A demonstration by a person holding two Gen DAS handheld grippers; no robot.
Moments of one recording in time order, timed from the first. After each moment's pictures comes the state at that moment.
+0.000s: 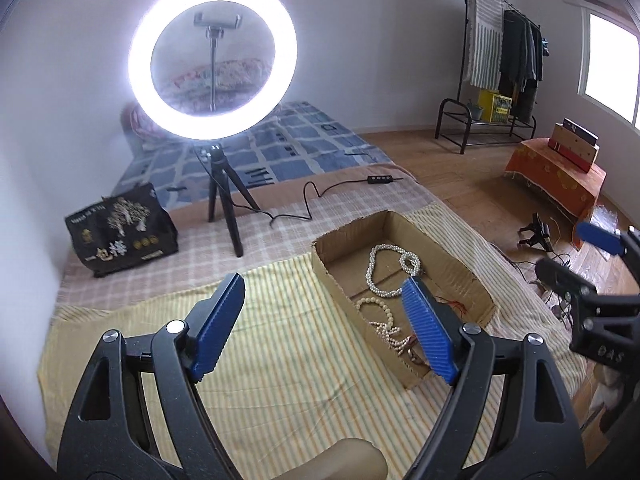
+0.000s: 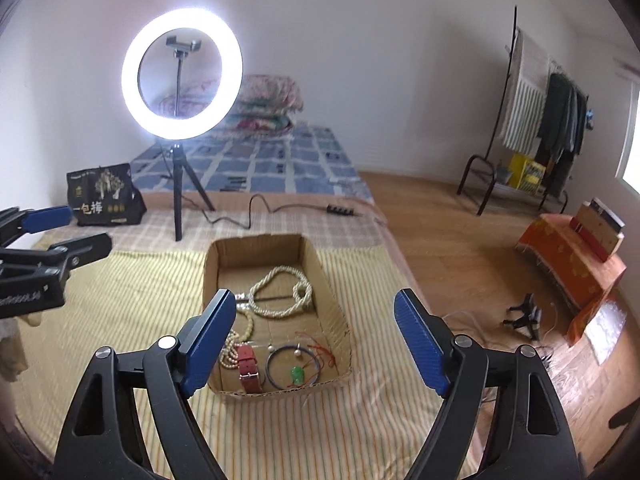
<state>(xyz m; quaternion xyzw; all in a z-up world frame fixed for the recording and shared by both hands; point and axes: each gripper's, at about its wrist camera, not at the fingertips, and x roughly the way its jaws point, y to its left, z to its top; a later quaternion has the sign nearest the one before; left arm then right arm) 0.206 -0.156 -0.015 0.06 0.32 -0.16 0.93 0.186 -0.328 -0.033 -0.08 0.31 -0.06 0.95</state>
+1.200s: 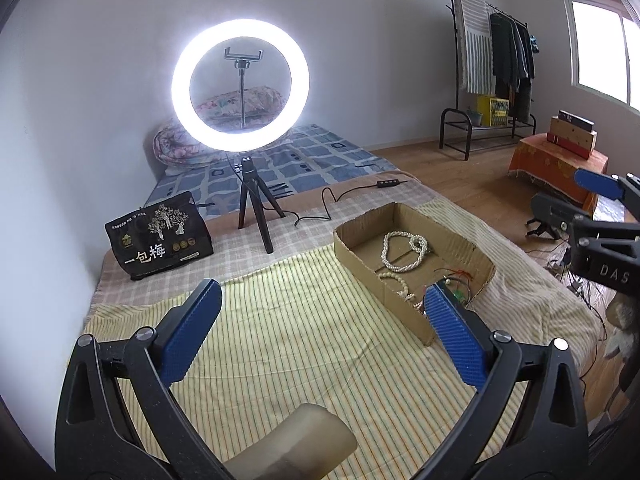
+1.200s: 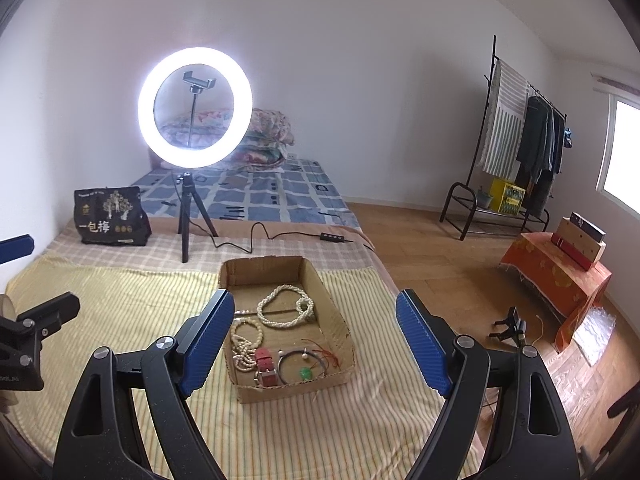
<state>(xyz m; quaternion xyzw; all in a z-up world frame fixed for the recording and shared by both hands) 0.129 -0.117 -0.019 0.09 0.27 -0.15 0.95 0.140 -0.297 -0.023 -0.08 0.25 -0.08 0.96</state>
